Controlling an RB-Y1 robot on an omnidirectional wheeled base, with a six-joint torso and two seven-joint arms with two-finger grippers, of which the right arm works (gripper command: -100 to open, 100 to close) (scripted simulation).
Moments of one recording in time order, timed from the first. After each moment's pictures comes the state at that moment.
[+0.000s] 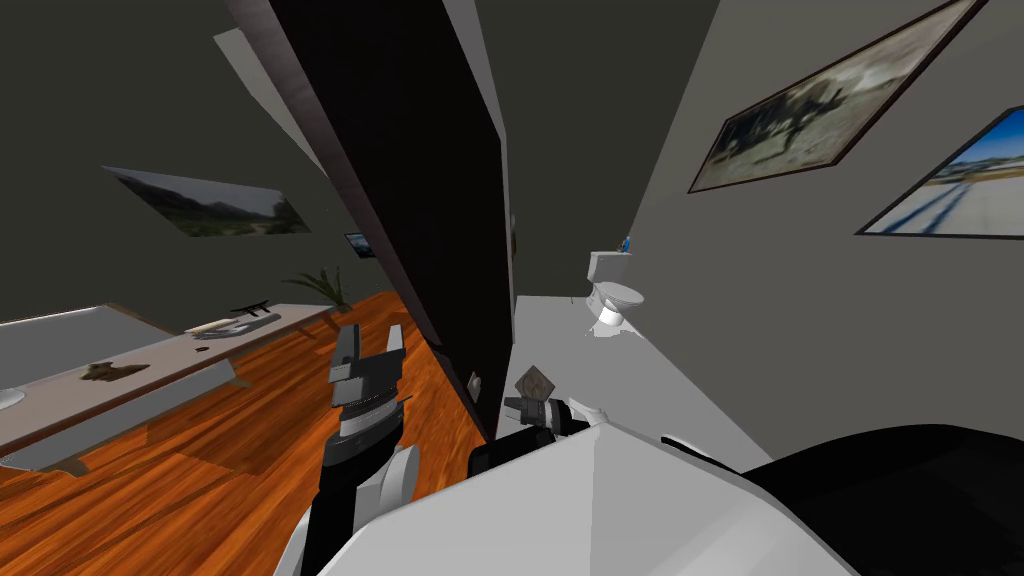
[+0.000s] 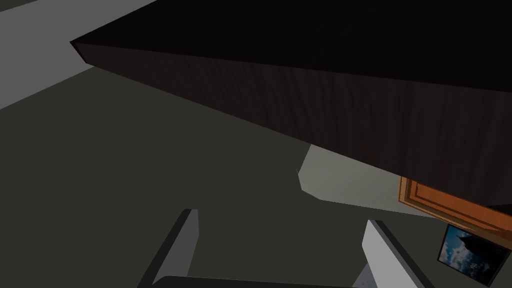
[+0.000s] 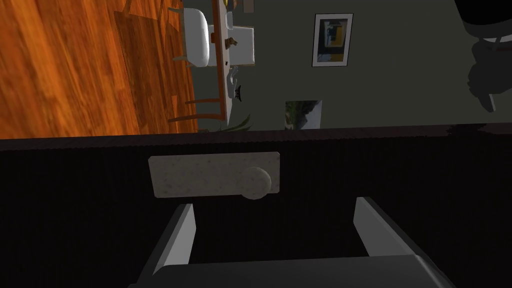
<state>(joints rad) -0.02 -0.32 0.61 -0.91 0.62 -1.11 -0.63</state>
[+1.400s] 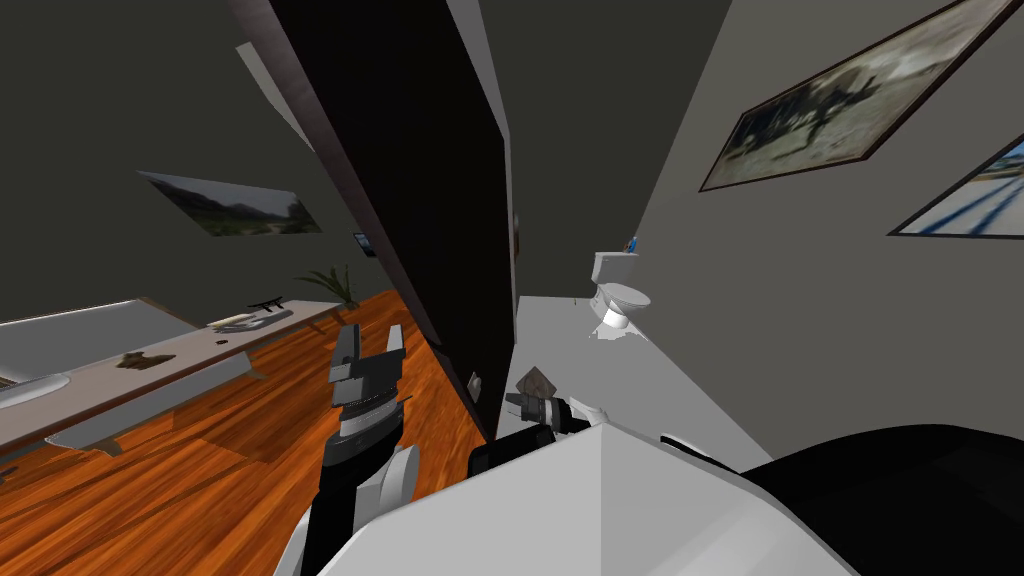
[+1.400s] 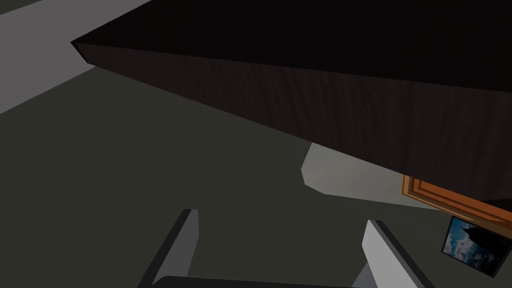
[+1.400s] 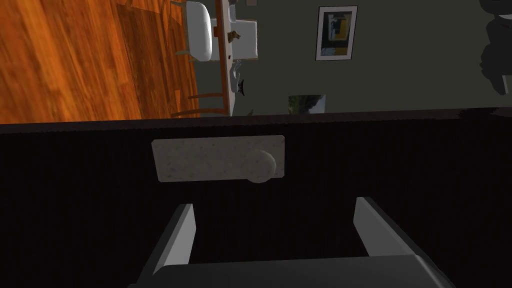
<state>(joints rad) -0.02 -0.32 0.59 -0.89 0.60 -1.09 -0.62</state>
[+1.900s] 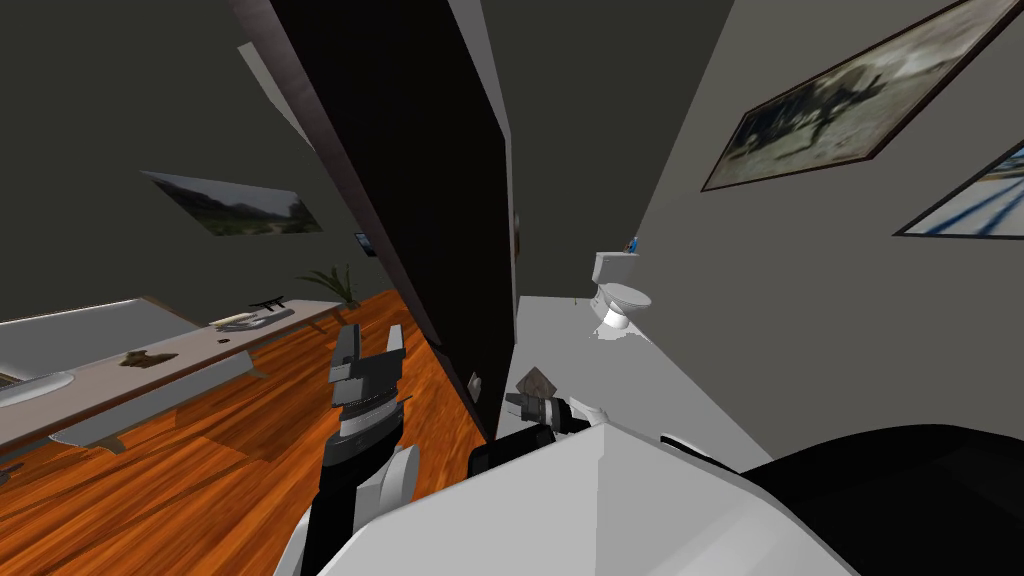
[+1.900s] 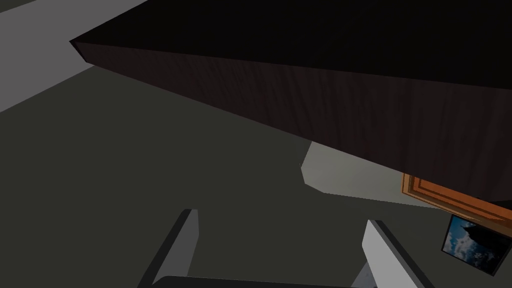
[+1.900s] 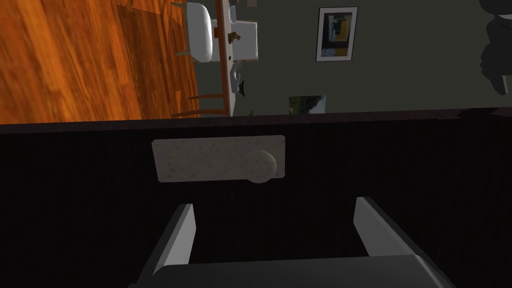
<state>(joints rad) -0.02 -0.32 0.59 -0.89 0.60 -1.09 -0.62</state>
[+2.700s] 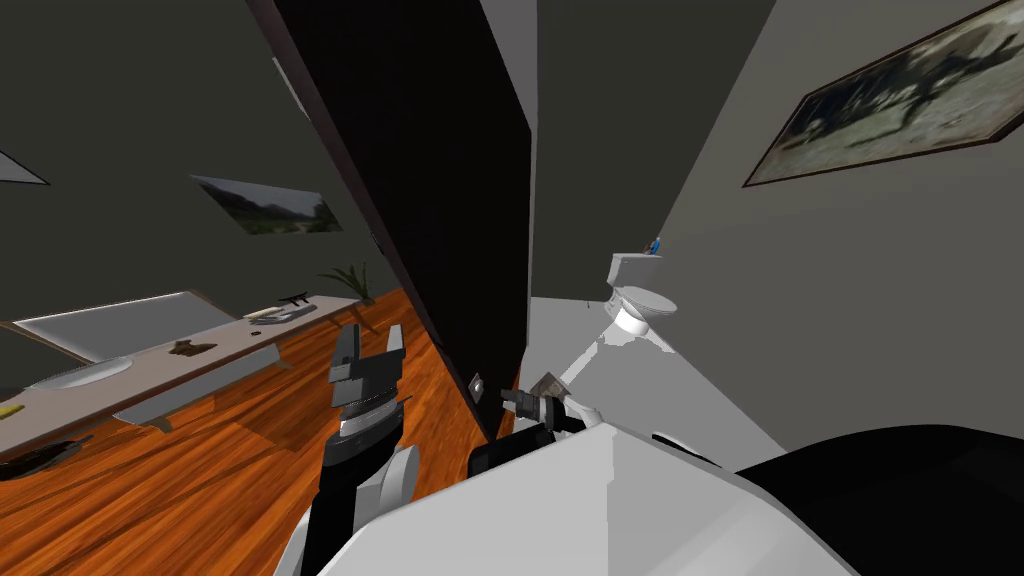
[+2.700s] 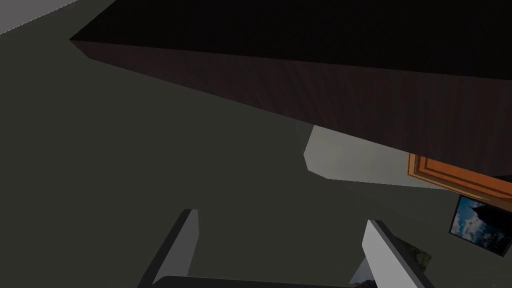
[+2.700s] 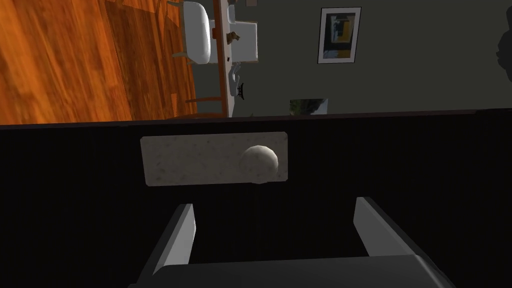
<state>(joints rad) -0.04 -0.27 0.59 -0.87 0.59 -1.05 -0.60</state>
